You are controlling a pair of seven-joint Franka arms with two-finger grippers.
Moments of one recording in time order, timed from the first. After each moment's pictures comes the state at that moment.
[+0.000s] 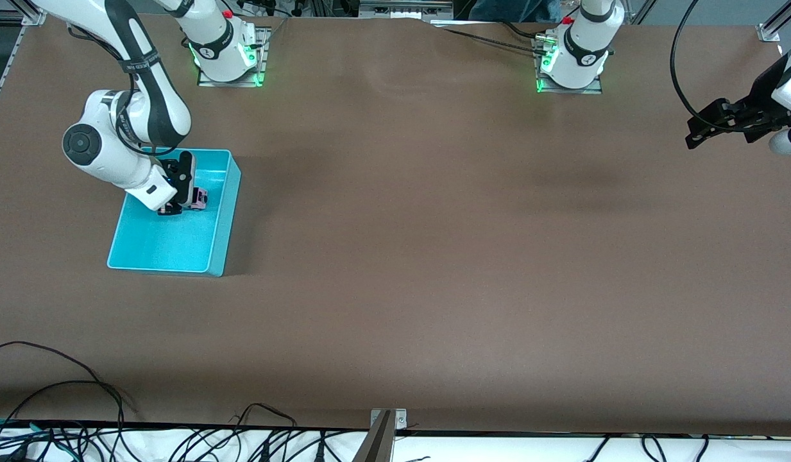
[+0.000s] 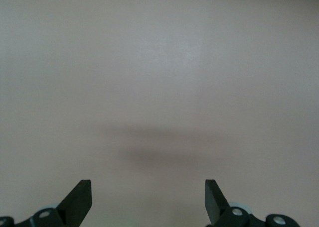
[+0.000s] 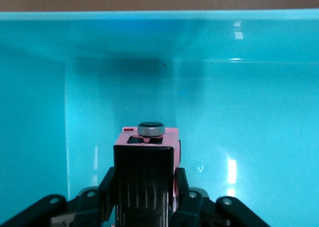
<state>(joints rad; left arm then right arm) 0.01 -0.04 -0.04 -1.57 0.03 1.49 -0.15 0.16 0.20 -0.18 -2.39 0.04 2.46 -1.63</state>
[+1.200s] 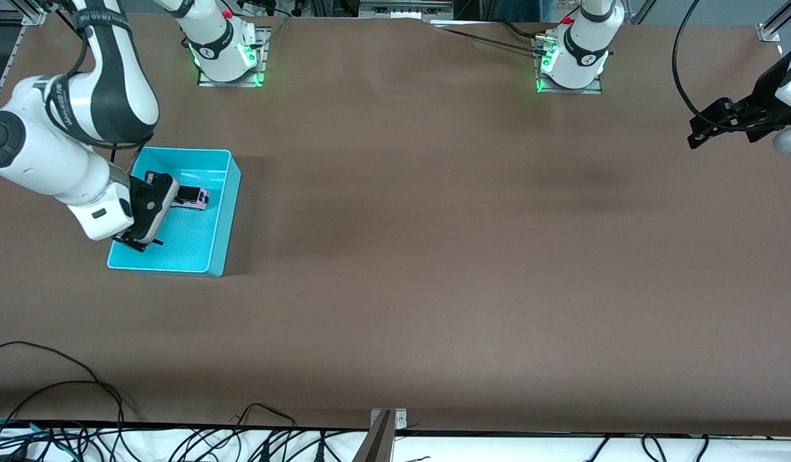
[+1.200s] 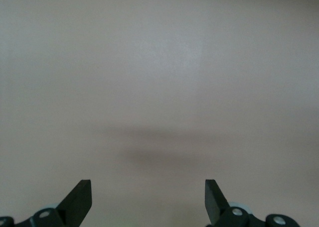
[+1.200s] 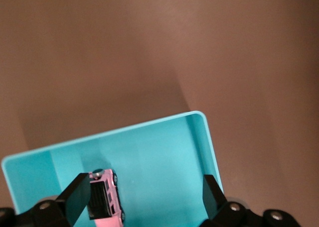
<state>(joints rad) 0.01 -0.04 -0.04 -1.57 0.03 1.49 -0.15 0.21 0.20 -0.12 -1.85 0.09 2.03 -1.17</state>
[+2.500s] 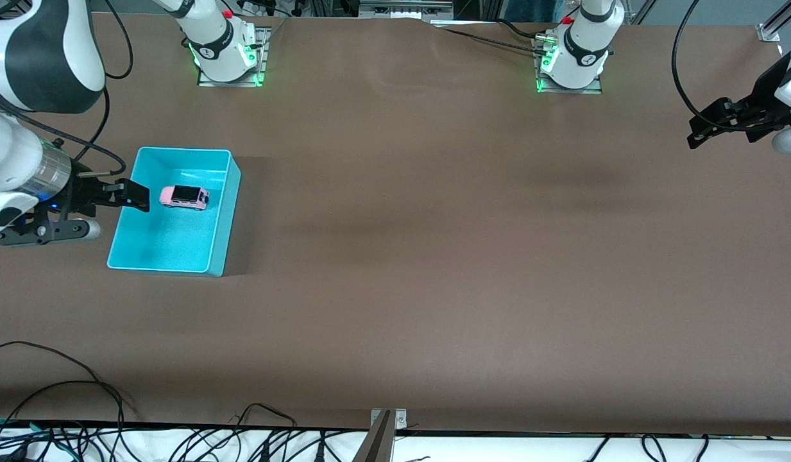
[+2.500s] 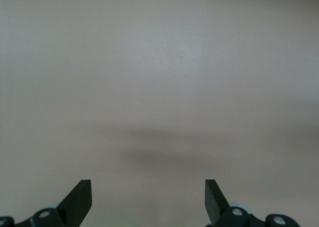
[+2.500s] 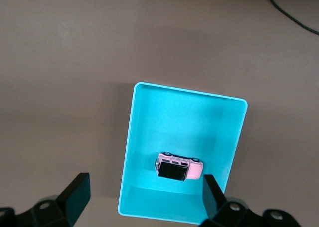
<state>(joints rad) 0.01 -0.04 -0.04 -1.57 0.03 1.49 -0.15 0.22 0.26 -0.15 -1.46 0.00 1.64 -0.05</state>
